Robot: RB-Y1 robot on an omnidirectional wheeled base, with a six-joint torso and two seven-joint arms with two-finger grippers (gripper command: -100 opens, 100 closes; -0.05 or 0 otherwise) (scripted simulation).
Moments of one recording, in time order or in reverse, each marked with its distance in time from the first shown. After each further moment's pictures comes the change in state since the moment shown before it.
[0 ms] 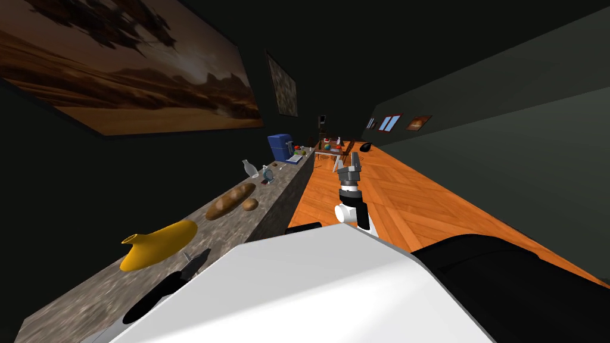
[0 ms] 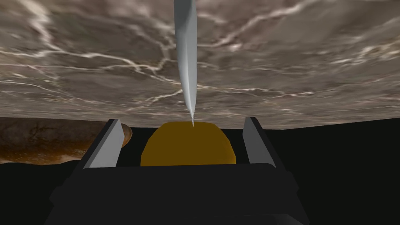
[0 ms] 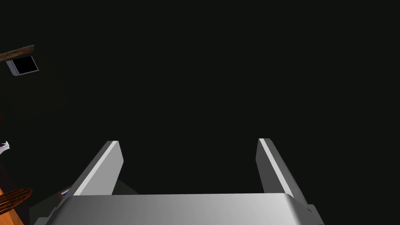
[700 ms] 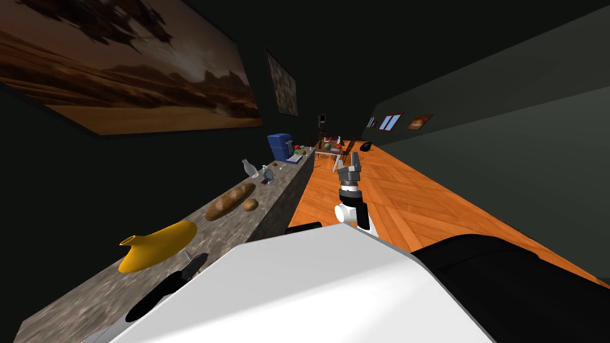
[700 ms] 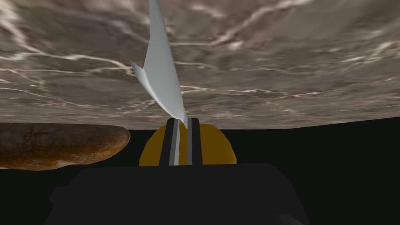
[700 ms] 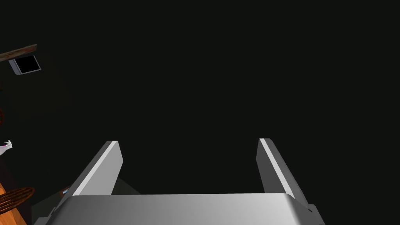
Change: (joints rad) left arm -0.010 0.002 -0.001 0.021 -0.008 -0.005 -0.002; right arm 0.000 0.000 0.000 0.000 0.000 0.000 0.000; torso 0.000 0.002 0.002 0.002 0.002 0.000
